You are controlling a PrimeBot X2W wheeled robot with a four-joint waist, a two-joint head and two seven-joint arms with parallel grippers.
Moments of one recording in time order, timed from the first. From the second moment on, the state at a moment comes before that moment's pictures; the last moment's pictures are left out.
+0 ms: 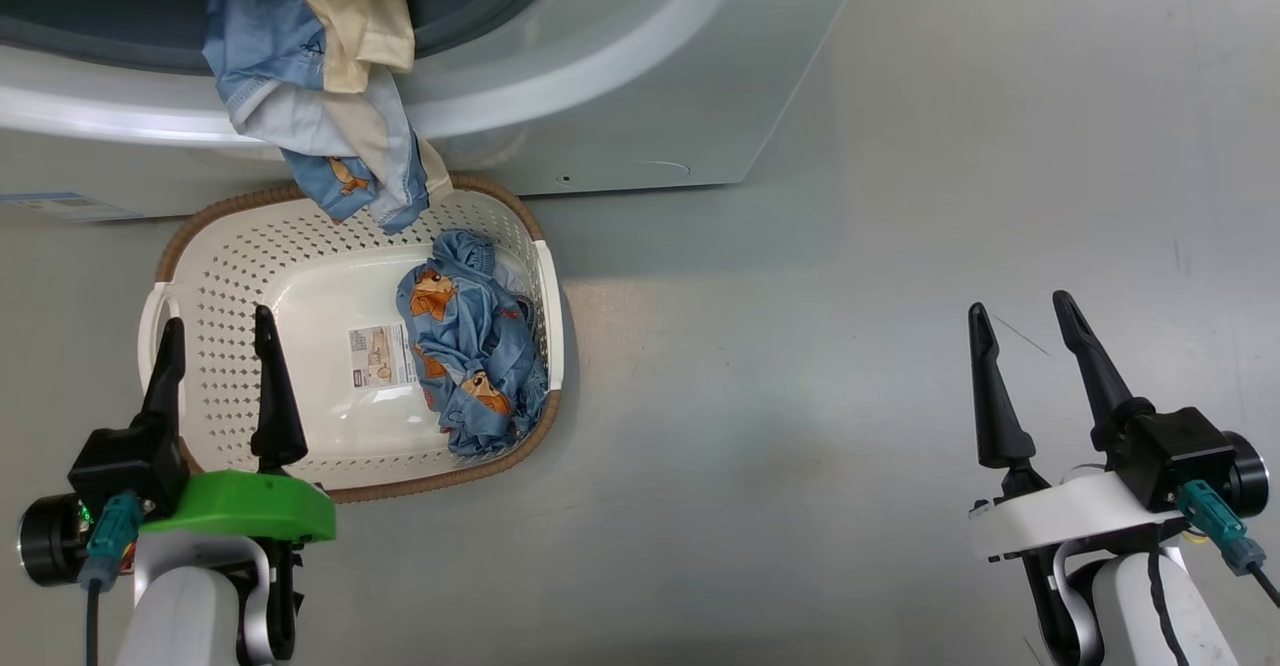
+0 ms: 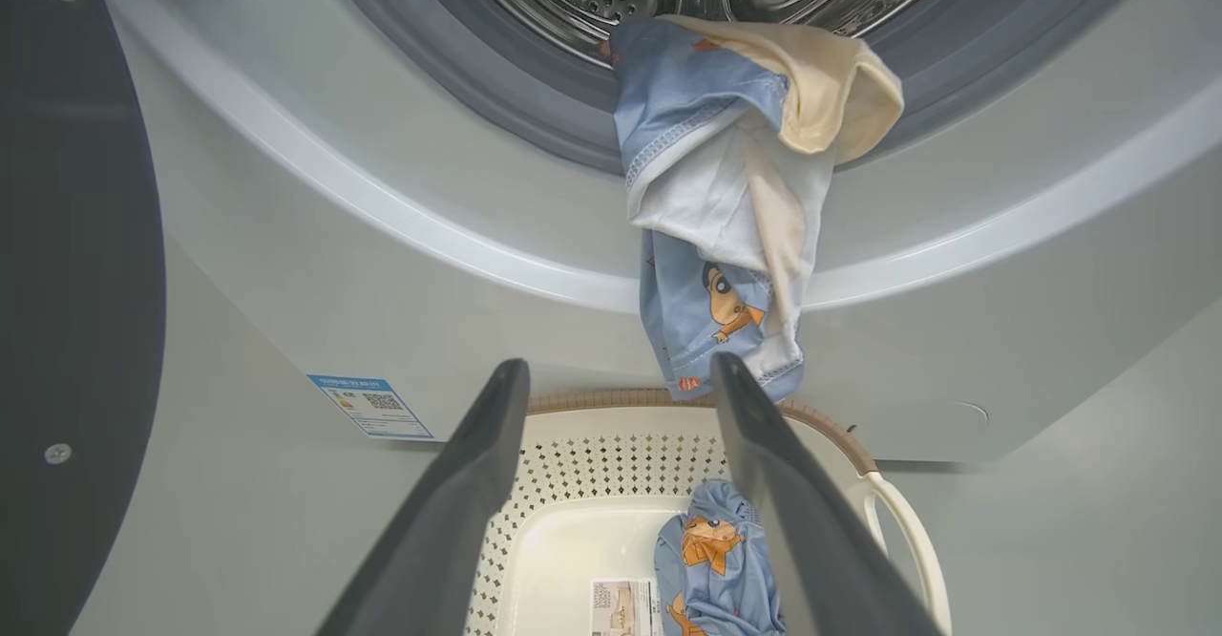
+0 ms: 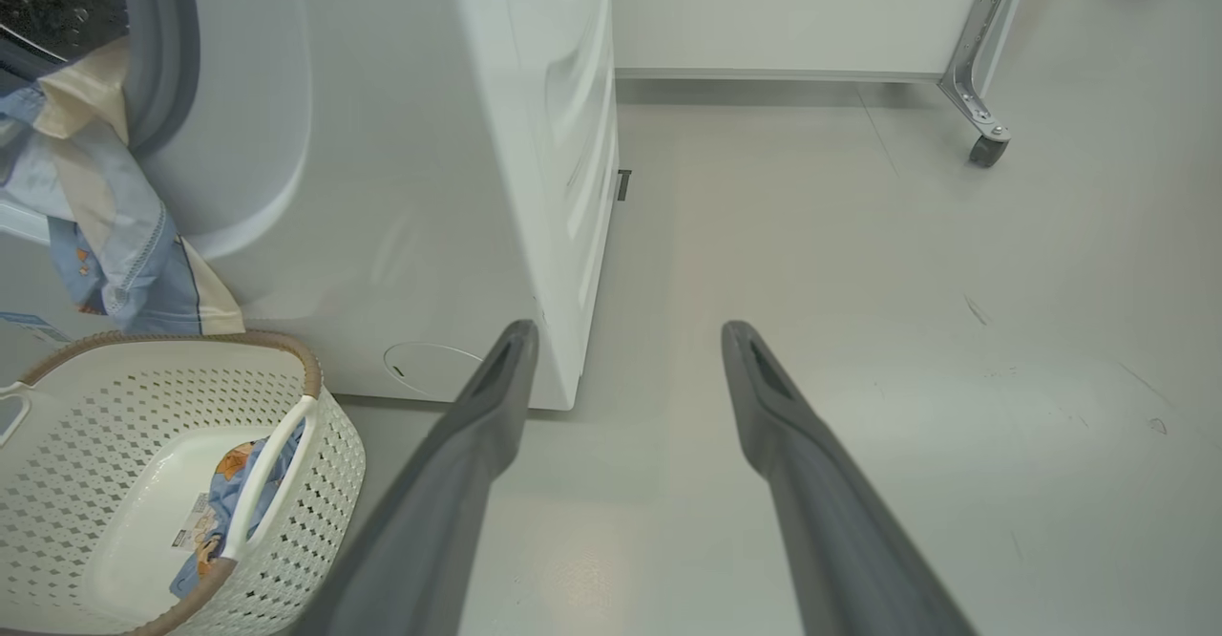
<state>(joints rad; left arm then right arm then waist) -0.14 0.06 0.00 0.18 -0.26 0.04 -0.25 -0.06 -0.04 0.09 0.07 0.10 0.10 -0.26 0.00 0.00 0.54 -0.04</state>
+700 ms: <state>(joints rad) -0.16 0.08 0.00 0.14 -0.34 -0.03 -0.19 -0.08 -0.04 0.14 0.07 0.11 0.11 -0.26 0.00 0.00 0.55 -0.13</state>
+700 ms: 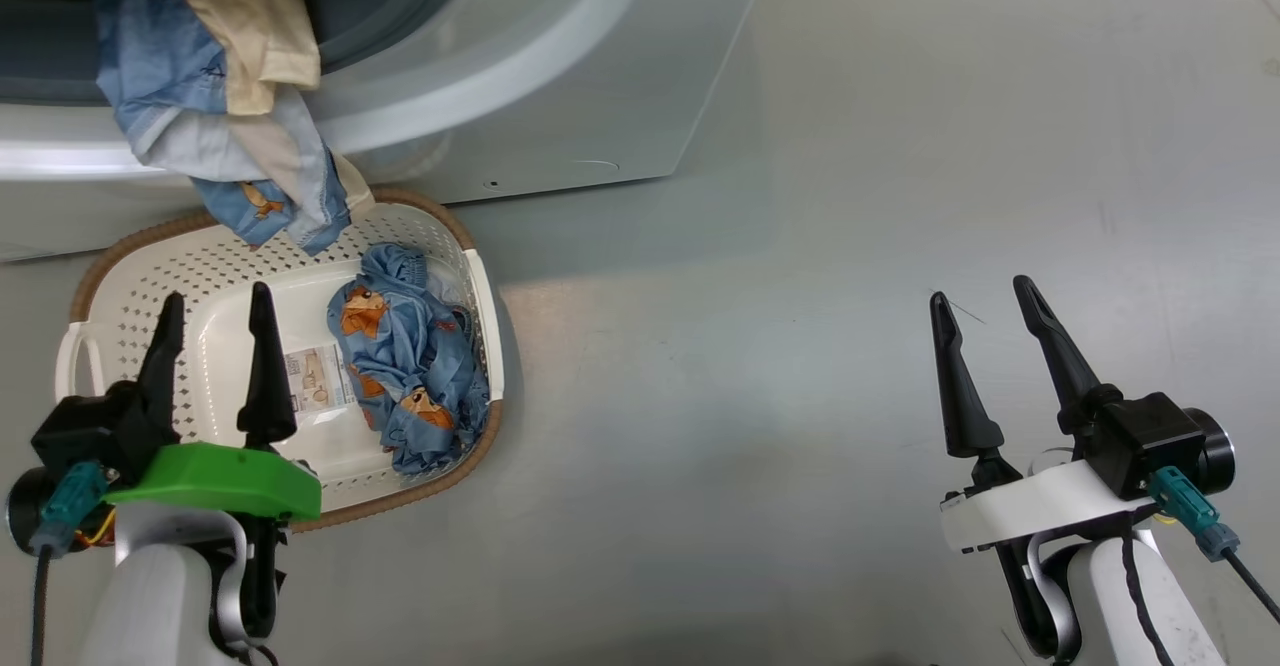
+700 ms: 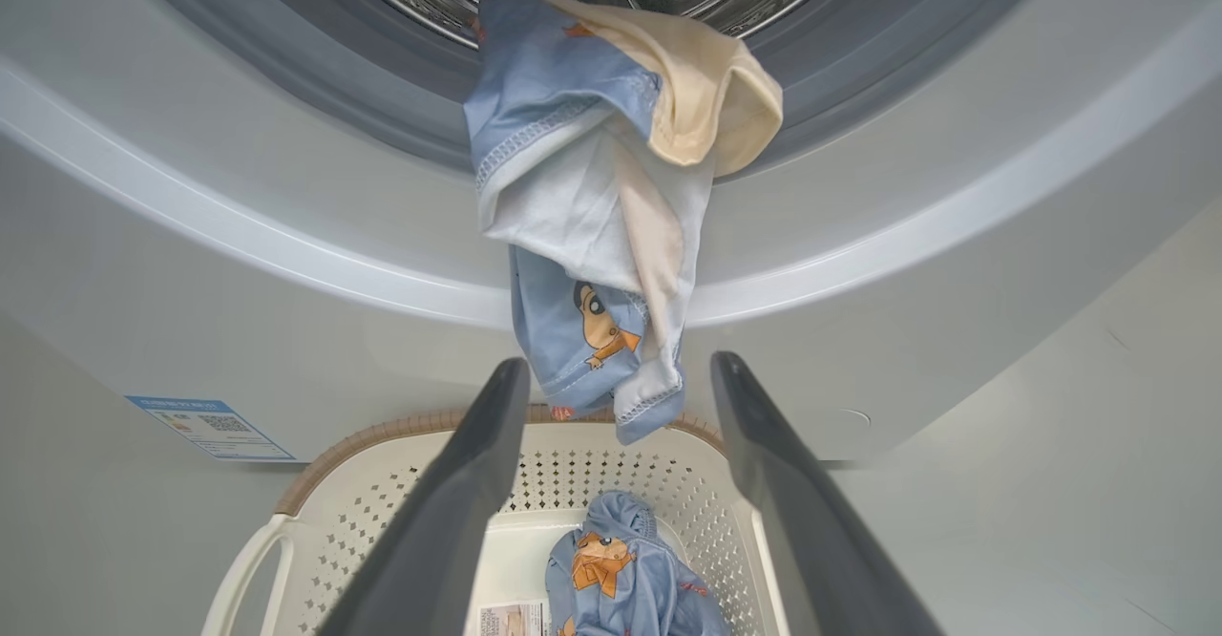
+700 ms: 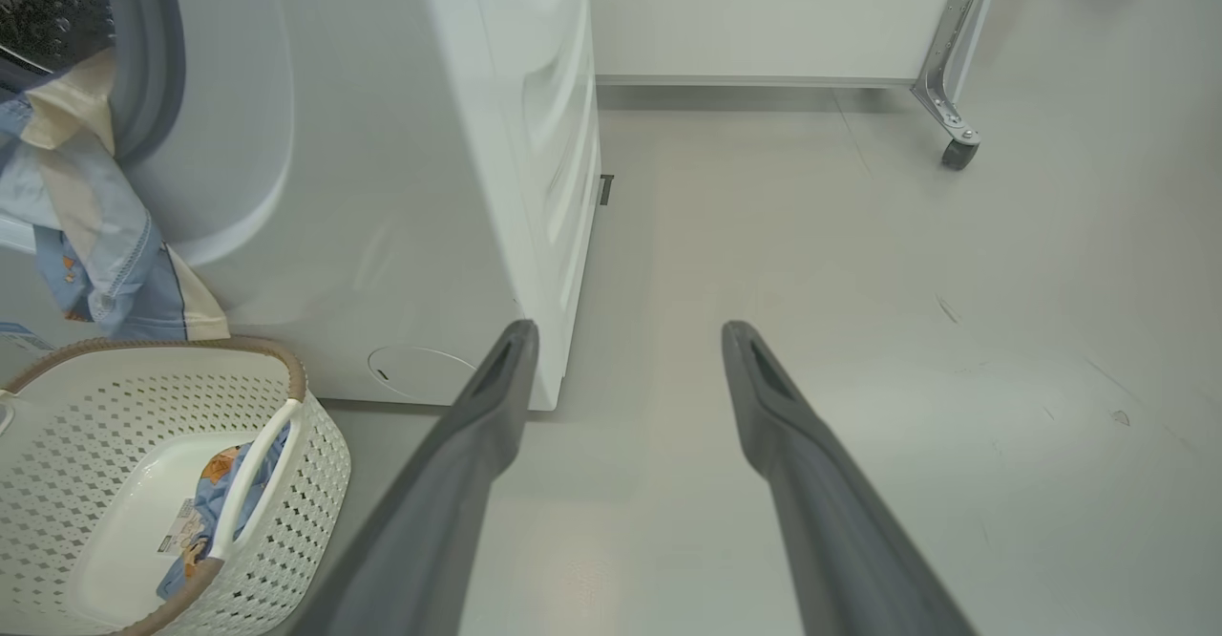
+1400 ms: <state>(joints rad) -0.36 0.14 0.06 0.35 -0.38 -0.04 -0.13 -0.10 -0.04 0.15 0.06 0.13 0.10 -0.26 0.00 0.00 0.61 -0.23</state>
